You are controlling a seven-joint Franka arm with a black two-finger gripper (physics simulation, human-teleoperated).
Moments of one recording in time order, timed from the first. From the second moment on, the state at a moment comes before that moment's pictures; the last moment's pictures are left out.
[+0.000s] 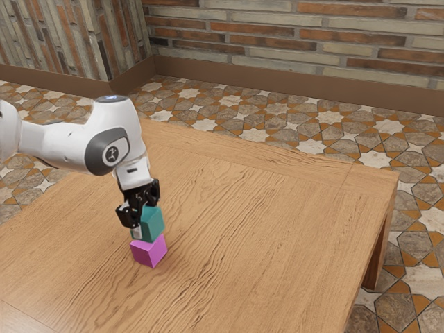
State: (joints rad) arm 0.30 0.05 -0.30 -2.23 -0.05 2.21 1.52
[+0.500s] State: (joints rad) arm 0.32 0.04 -0.29 -2.25 -0.05 2.21 1.54
